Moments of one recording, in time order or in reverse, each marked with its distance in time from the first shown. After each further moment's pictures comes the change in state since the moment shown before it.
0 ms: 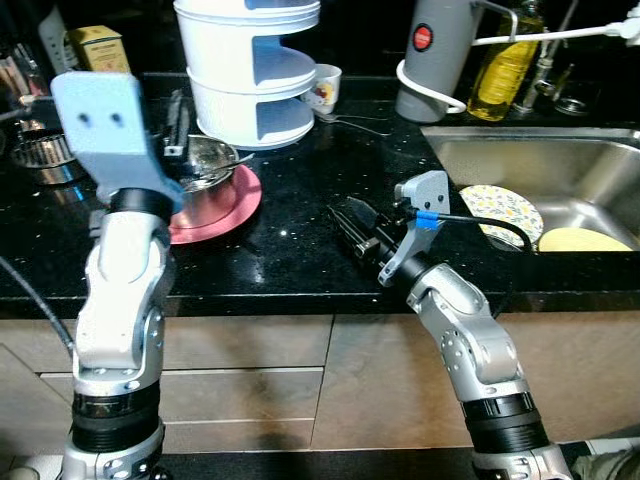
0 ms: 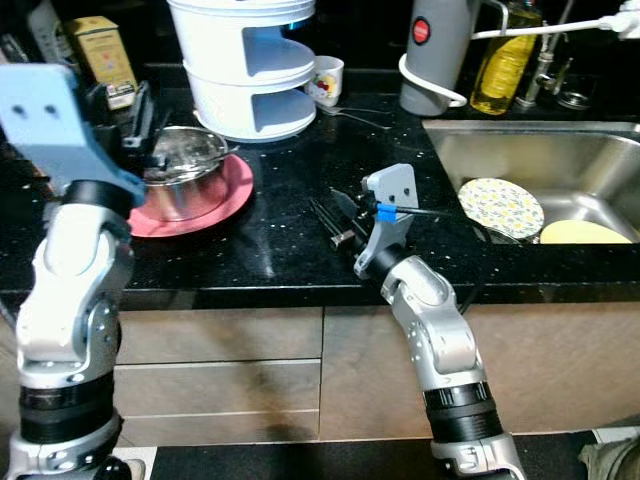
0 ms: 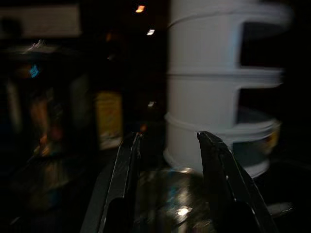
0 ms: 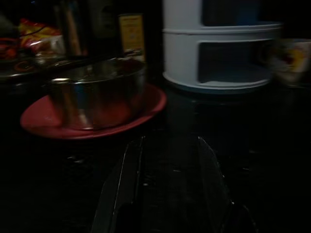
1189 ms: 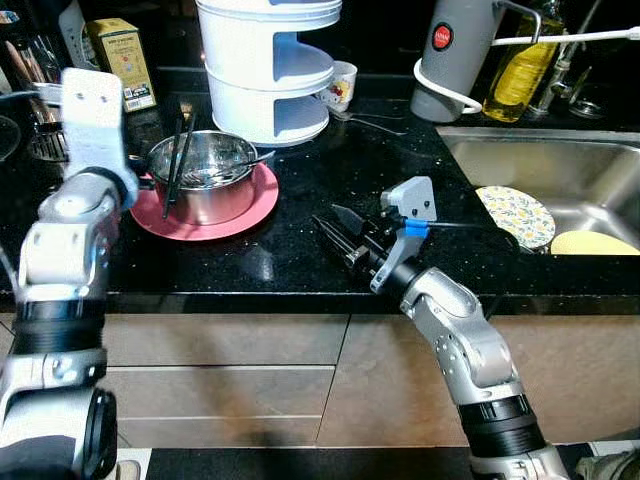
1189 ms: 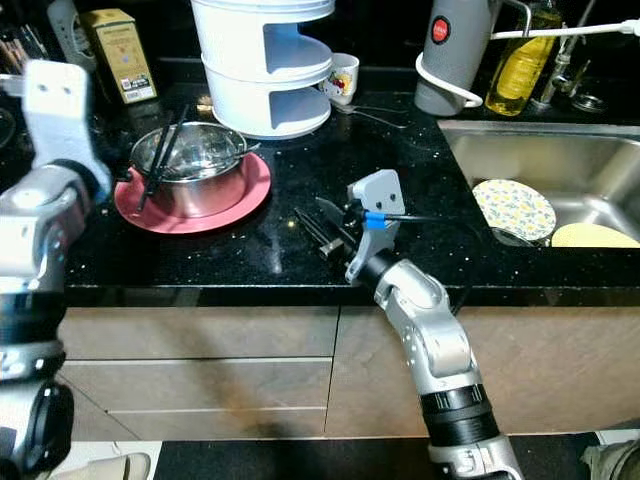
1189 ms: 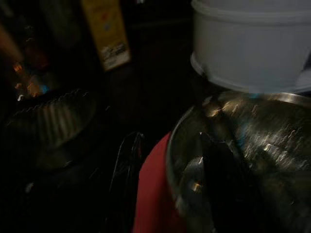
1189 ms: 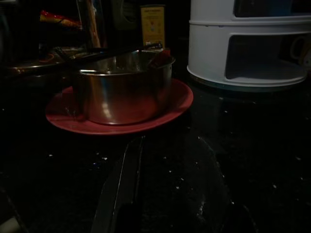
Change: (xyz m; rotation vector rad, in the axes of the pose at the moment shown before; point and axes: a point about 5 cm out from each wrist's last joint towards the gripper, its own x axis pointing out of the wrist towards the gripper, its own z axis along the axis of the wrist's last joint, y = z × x) left arm 0.074 0.035 -0.038 0.140 0.445 -0.114; right arm 0.000 0.005 -0.002 0.002 0.006 0.047
